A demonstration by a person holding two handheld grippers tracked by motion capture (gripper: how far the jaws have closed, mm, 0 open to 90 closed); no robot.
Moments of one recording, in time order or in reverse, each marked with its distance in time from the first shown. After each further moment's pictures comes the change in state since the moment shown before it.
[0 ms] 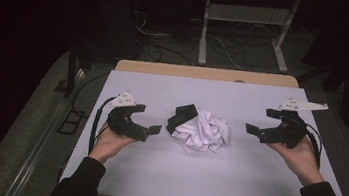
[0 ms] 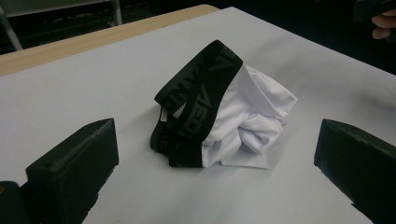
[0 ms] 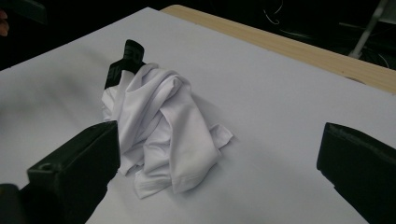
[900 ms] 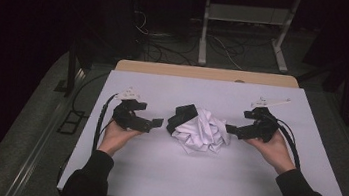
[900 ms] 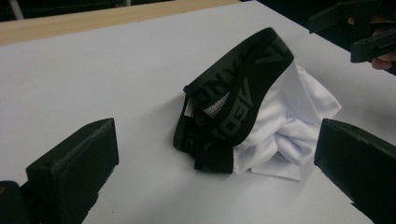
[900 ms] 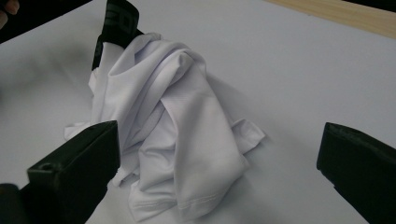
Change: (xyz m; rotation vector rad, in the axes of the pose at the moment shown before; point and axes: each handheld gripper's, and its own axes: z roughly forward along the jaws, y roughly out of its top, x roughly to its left) left arm 0.031 -0.010 0.029 0.030 0.018 -0.108; right arm 0.000 -0.007 0.072 0.112 0.072 0.018
